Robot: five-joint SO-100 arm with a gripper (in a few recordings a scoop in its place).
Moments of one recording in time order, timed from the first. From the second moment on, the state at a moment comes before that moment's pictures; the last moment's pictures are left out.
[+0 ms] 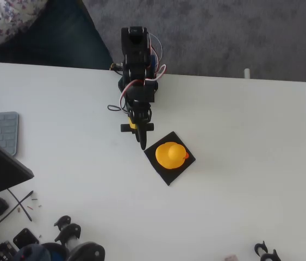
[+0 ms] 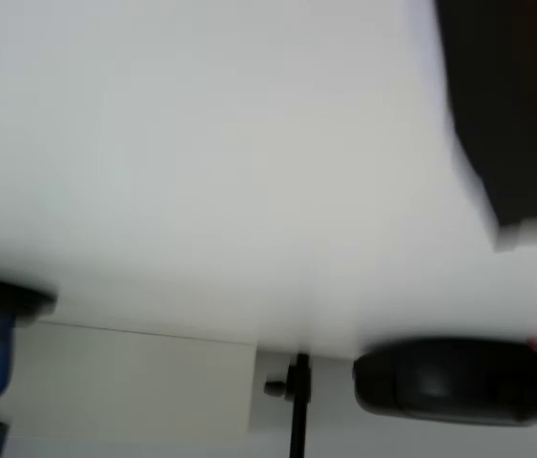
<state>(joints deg) -0.8 177.1 163.8 50.9 -9.3</state>
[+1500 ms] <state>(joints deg) -0.7 179.5 166.0 50.9 -9.3</state>
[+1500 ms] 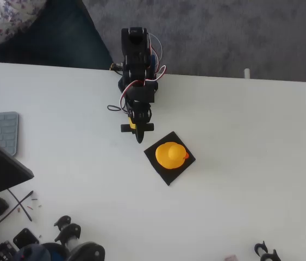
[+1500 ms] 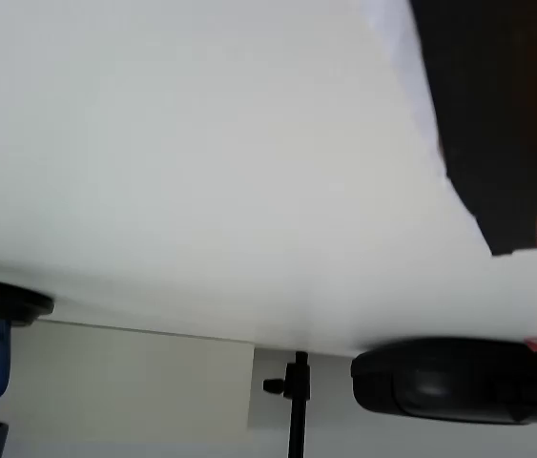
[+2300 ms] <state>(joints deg) -0.7 179.5 168.0 50.9 5.7</state>
